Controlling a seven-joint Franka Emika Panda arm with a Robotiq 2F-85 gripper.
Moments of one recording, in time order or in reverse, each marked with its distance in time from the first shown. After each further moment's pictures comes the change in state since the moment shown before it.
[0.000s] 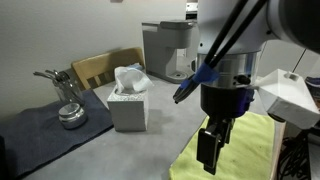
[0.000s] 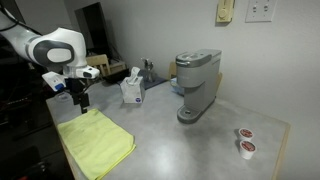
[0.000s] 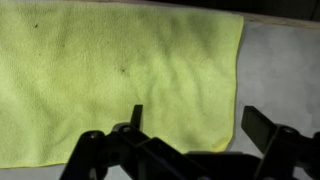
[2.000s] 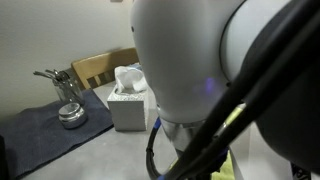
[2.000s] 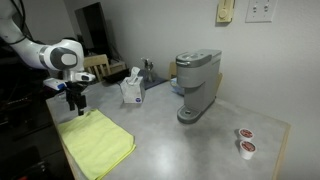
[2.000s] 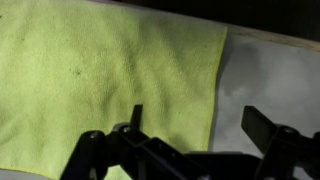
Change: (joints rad) arm 0.141 0.228 -0.004 0.224 -0.219 -0.144 0.210
